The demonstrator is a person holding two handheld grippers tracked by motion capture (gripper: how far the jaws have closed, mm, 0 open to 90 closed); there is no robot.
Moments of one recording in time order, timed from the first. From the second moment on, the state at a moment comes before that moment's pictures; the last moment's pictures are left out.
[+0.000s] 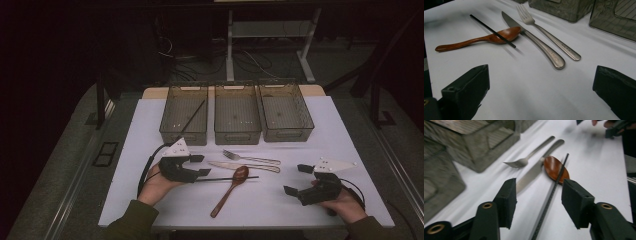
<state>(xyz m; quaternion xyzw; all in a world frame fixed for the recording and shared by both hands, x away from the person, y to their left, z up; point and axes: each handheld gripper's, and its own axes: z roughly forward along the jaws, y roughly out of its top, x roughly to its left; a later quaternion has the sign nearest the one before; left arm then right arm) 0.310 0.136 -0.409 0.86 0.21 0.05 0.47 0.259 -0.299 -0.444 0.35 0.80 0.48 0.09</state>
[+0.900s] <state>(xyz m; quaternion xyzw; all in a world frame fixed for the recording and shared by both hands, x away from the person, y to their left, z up) 0.319 0.109 -0.445 0.90 0.13 0.02 0.41 0.259 -0.300 -0.446 0.35 0.80 0.47 0.09</state>
